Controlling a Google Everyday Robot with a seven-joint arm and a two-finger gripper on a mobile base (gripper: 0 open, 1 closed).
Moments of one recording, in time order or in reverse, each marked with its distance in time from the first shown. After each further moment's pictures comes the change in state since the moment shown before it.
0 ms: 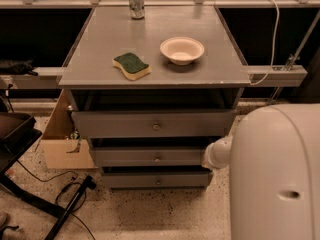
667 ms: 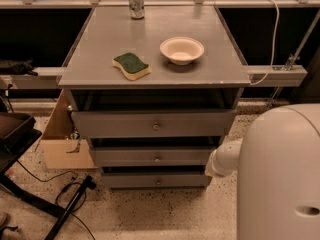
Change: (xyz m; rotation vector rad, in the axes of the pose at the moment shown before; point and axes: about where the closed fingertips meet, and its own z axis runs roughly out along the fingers) arm 0.012 0.036 -0.030 -0.066 0.038 0.049
